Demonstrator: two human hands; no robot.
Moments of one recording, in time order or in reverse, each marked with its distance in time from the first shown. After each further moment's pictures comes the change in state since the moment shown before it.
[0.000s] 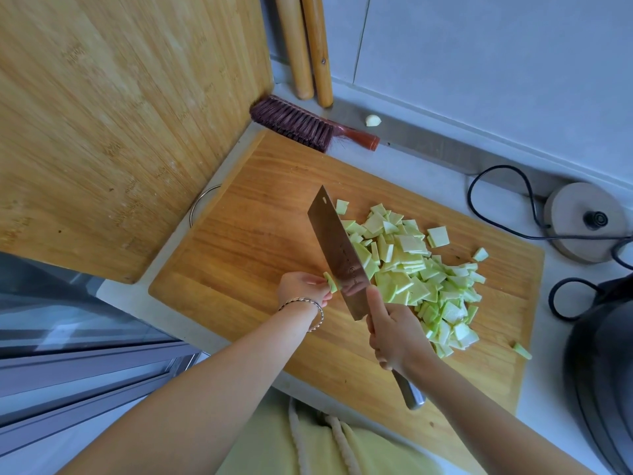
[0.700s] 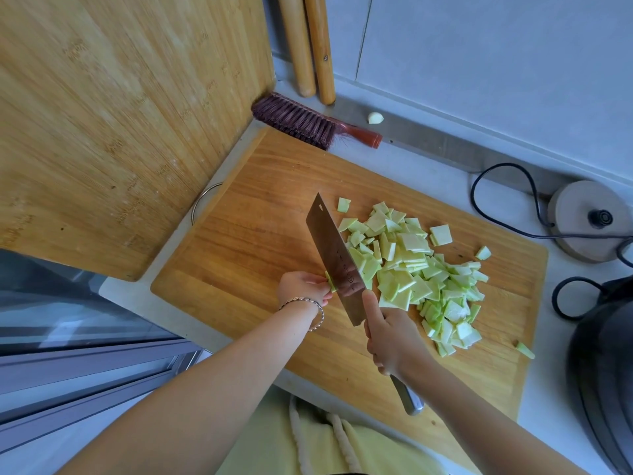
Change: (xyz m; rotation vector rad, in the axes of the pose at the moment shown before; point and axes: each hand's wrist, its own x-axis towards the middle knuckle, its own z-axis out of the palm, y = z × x) left_hand -0.001 -0.002 -0.002 -0.016 -0.004 -0.013; right_hand 0.000 0.005 0.007 -0.121 0.008 -0.009
